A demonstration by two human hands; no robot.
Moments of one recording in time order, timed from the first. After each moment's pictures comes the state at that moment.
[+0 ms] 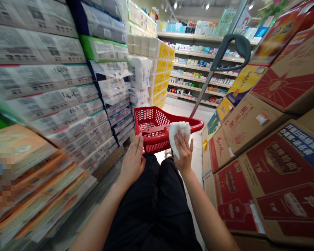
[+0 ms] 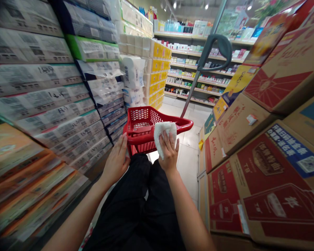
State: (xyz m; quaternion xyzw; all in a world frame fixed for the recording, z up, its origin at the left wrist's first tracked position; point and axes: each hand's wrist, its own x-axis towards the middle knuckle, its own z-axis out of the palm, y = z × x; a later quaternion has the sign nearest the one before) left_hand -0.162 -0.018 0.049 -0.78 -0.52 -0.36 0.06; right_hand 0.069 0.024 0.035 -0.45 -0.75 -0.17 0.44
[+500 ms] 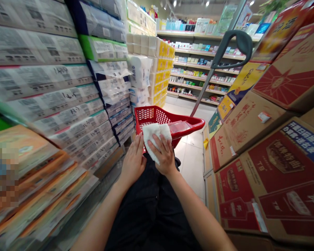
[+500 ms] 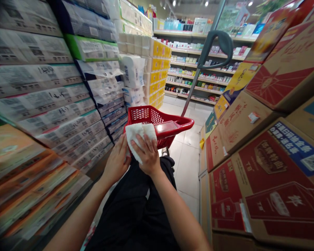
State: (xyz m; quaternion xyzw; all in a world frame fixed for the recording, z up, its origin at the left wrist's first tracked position) left_hand -0.168 -0.015 0.045 -0.78 -0.51 -0.37 0.05; right_hand 0.001 0.009 0.038 -0.38 -0.82 -0.16 0.39
